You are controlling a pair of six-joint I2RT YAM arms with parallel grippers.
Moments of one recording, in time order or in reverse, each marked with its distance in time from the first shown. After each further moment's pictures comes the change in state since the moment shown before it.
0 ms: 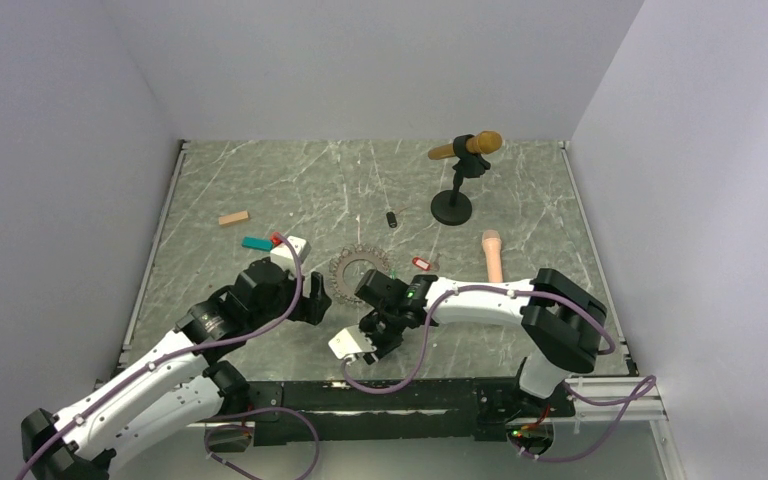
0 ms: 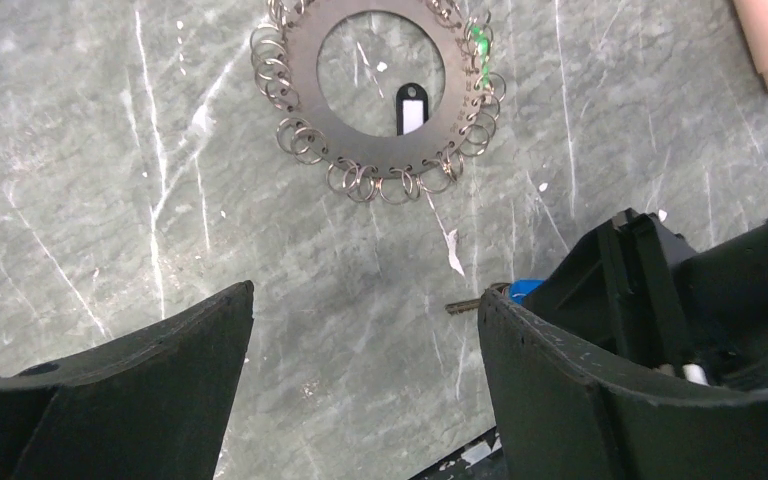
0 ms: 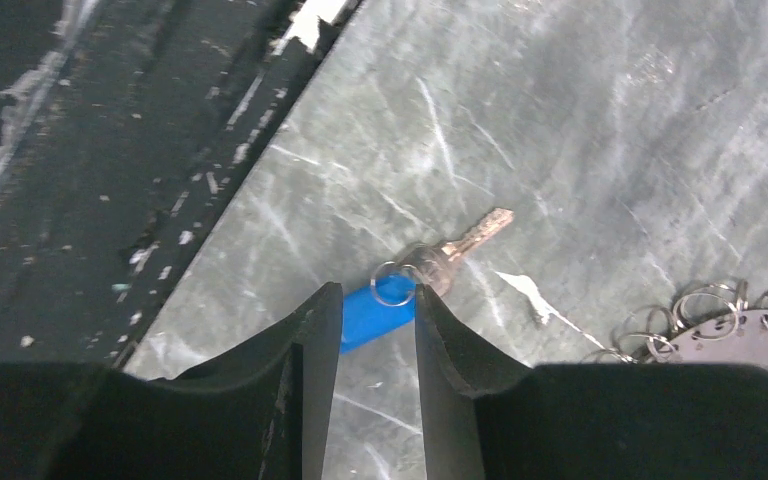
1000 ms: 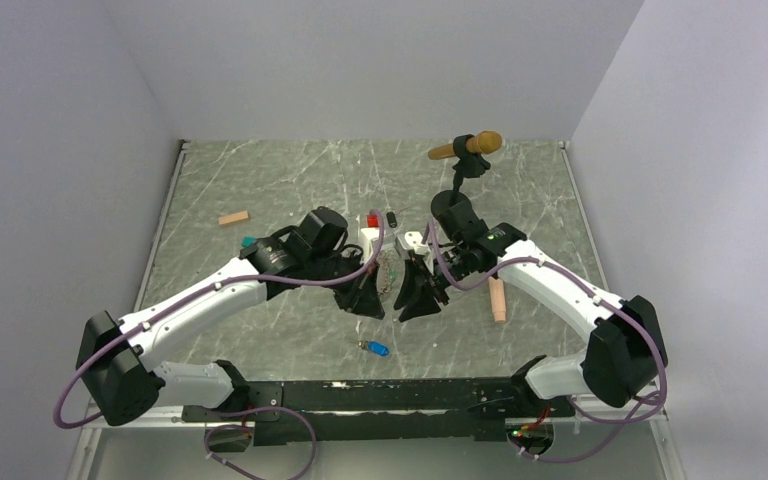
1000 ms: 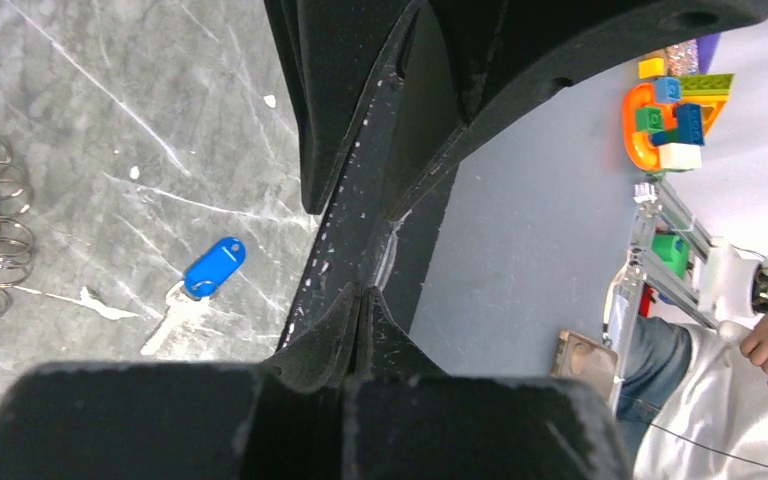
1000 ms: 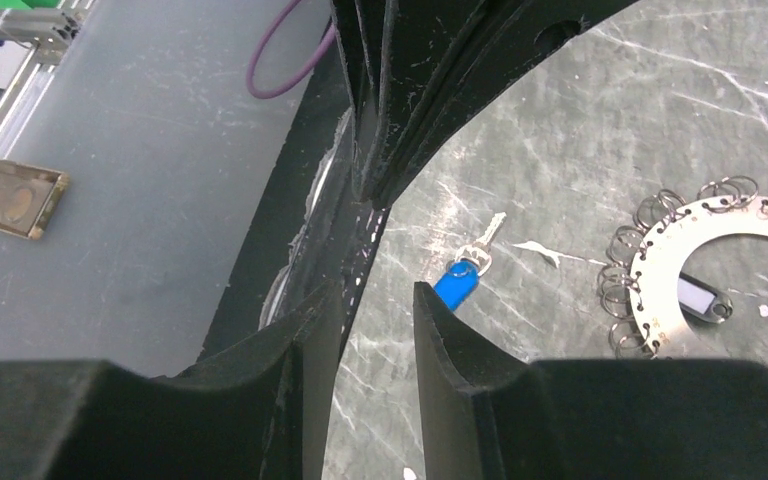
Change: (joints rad) left arm -0.078 0.551 0.464 -0.074 0.813 0.146; right arm -0.512 -0.281 0.056 -0.286 -0.715 0.233
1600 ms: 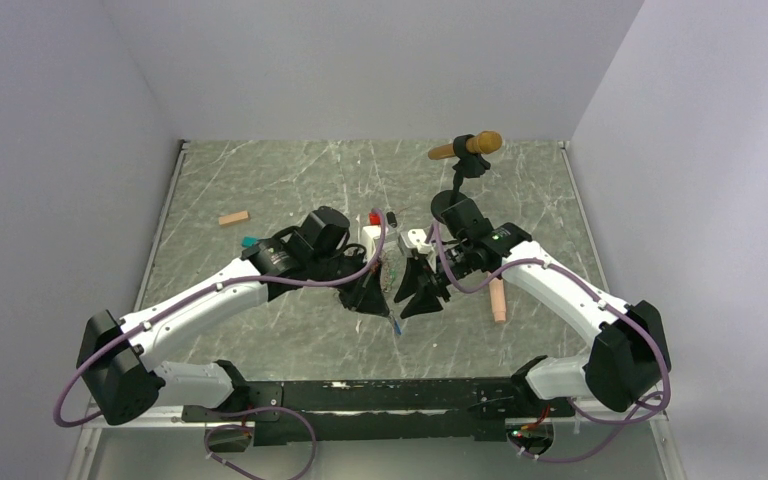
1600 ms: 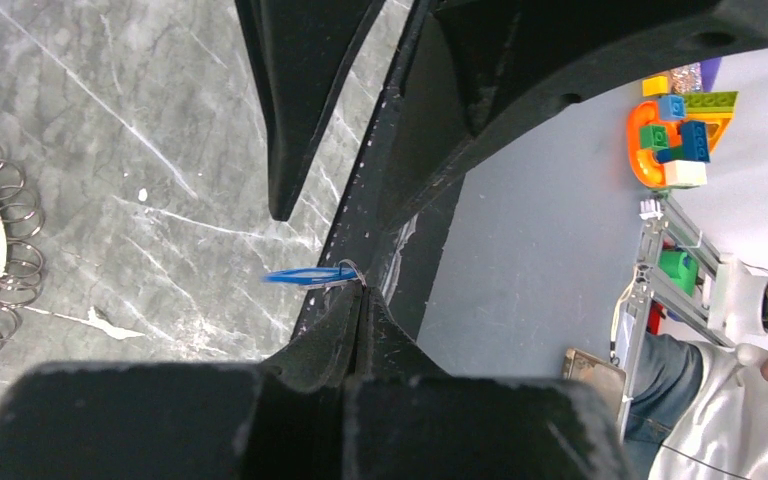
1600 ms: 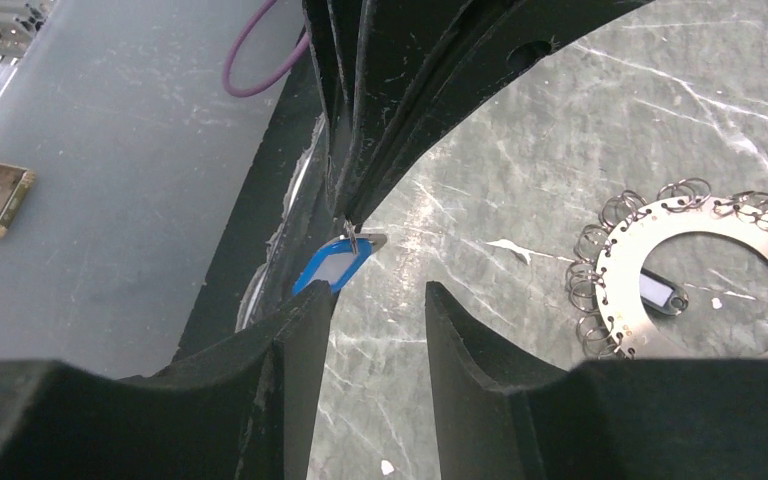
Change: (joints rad) left arm -0.015 0.000 -0.004 0.056 -0.031 -0.022; right arm -0.022 -0.023 -0.001 0.025 0.029 -0.011
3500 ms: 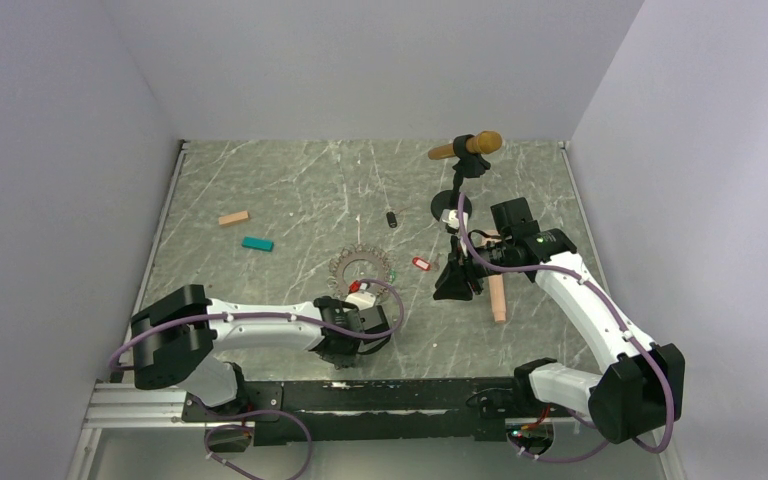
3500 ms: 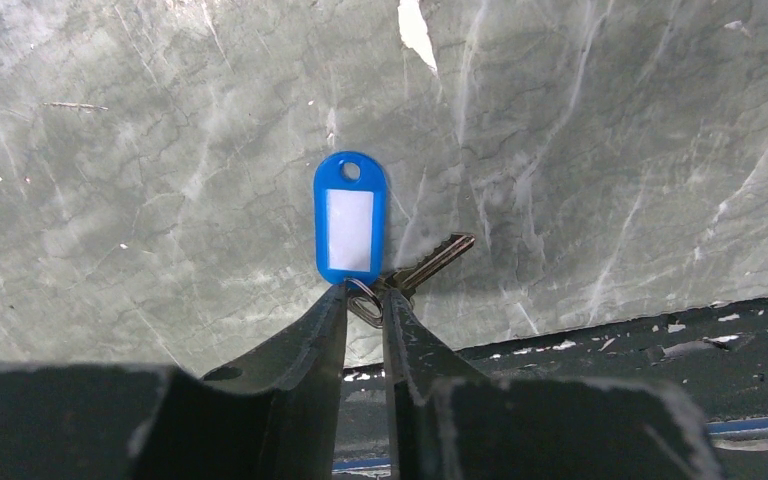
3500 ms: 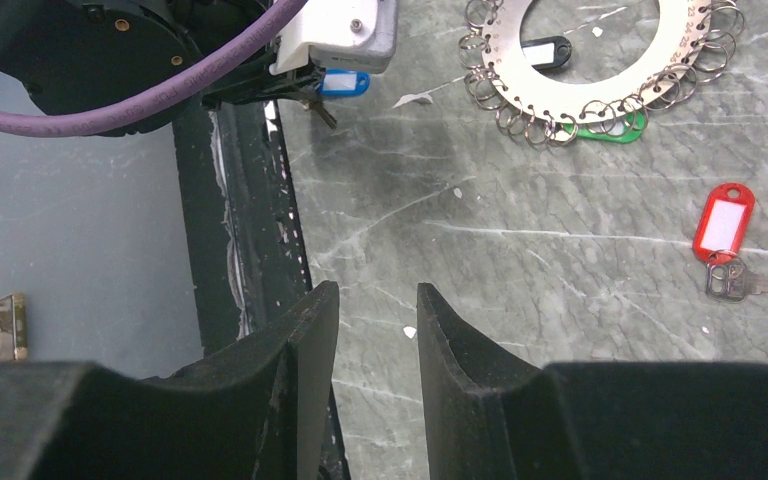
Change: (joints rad) left arm -0.403 0.242 -0.216 -0.258 -0.953 -0.632; right arm -0.279 -0.159 -0.064 -0.094 0.206 0.273
